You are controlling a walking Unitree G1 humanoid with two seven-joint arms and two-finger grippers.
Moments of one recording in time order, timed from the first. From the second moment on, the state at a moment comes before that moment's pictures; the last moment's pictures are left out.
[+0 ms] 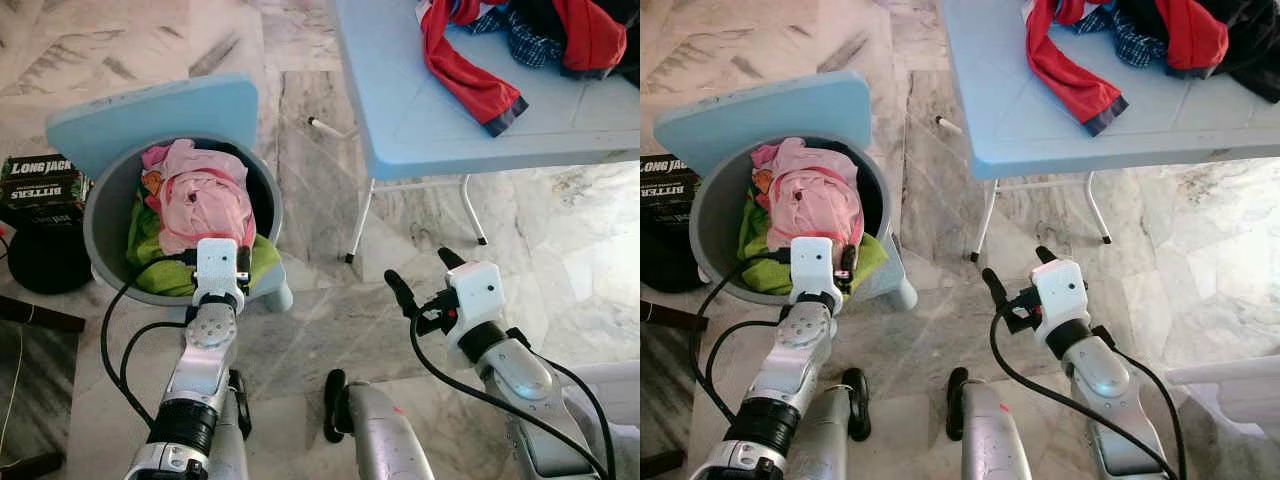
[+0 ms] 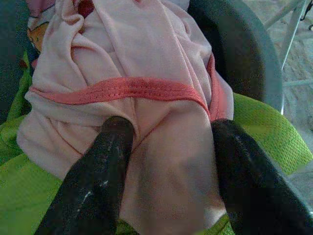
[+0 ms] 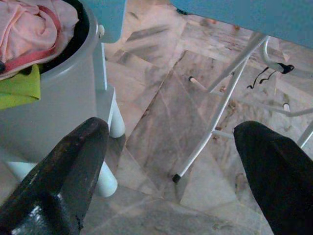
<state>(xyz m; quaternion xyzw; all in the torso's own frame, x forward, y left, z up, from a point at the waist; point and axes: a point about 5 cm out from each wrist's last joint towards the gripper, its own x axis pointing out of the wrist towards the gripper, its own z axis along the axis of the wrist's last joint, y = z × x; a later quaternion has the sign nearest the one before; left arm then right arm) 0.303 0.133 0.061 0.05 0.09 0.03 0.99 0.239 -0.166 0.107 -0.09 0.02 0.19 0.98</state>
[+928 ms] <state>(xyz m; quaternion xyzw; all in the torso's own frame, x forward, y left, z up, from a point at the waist) 0.303 0.132 0.061 0.04 0.08 0.02 1.00 0.242 -0.167 0.105 -0.09 0.02 0.19 0.98</state>
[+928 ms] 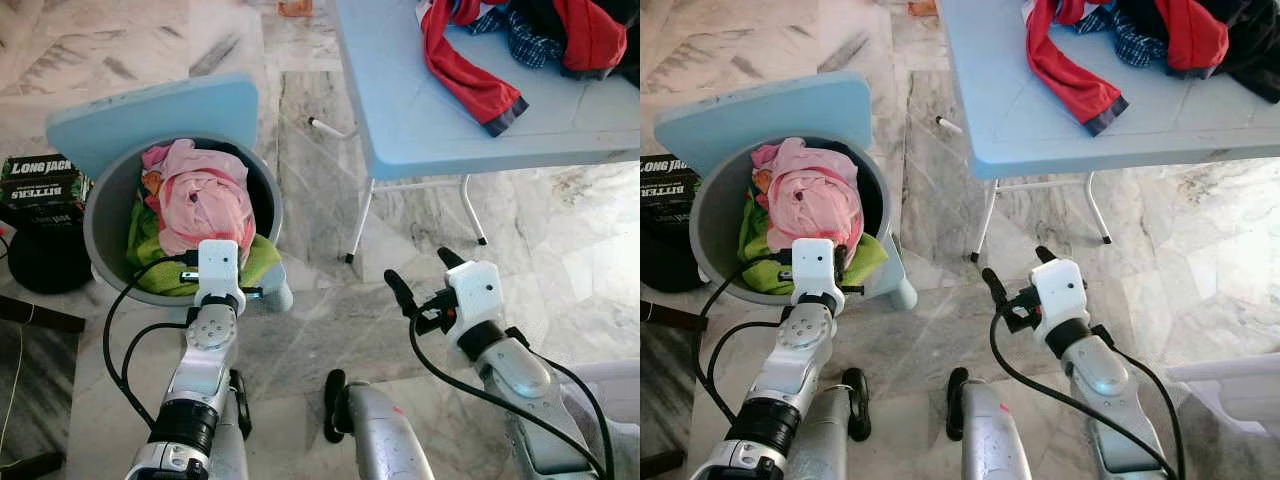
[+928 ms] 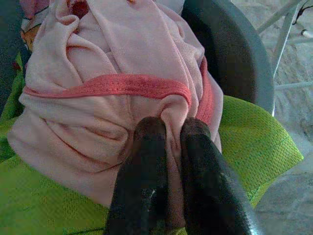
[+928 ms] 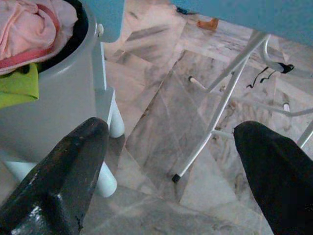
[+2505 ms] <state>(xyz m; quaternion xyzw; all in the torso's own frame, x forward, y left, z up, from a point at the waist) 0.218 0.163 0.049 0.06 0.12 0.02 0.99 0.253 -0.160 0.098 -0.09 0.01 0.19 0.98</state>
